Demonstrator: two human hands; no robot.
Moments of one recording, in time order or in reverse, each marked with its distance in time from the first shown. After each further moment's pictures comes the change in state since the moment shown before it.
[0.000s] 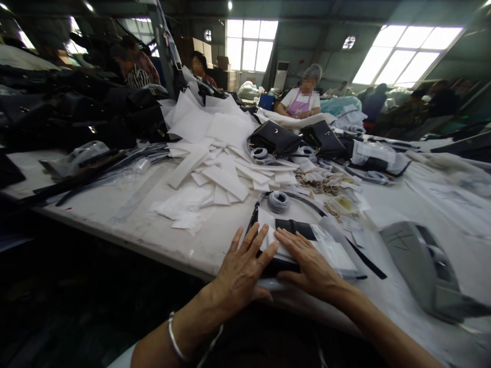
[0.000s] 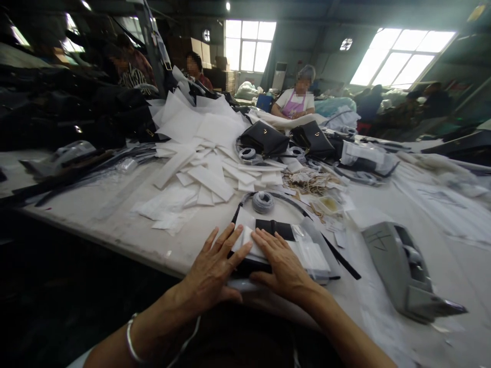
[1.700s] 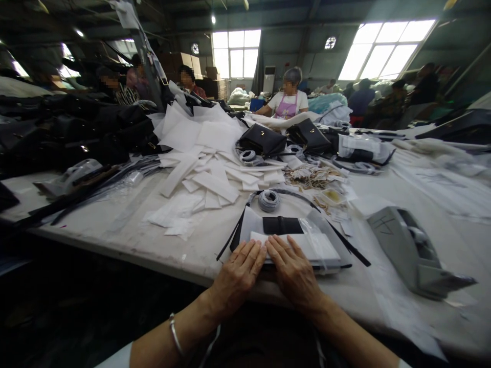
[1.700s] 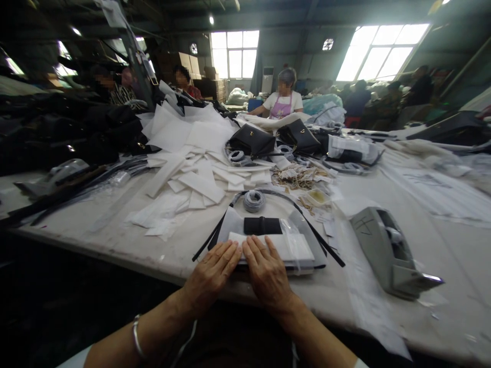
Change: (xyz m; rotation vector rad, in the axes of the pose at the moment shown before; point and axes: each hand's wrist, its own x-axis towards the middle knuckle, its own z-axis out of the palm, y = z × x) left_hand -0.005 0.008 0.032 0.301 0.276 0.207; right_hand -0.016 -0.016 0.043 -0.423 0.509 -0.134
